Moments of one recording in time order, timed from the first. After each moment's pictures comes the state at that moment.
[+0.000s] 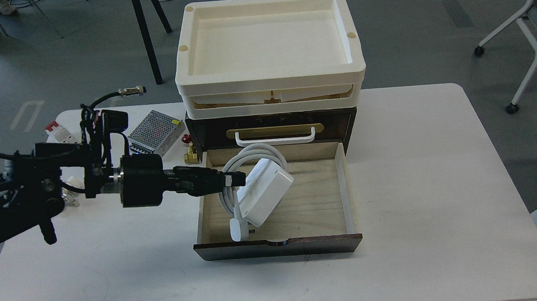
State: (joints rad) left arm -0.93 0.77 -0.17 -1.48 1.27 -0.39 -0.49; right arm 0.62 -0.80 0.65 0.65 0.16 0.49 0.49
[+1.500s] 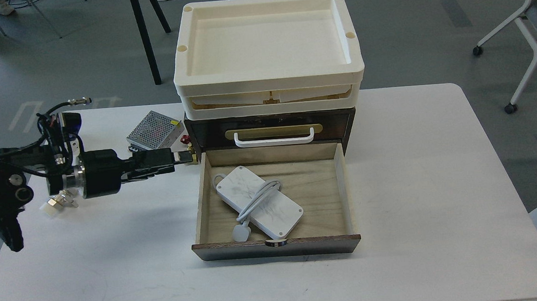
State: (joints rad) left arm -0.84 0.87 -0.23 -1.20 1.07 -0.49 -0.49; right arm 0.62 -0.80 0.66 0.66 0.16 0.49 0.49
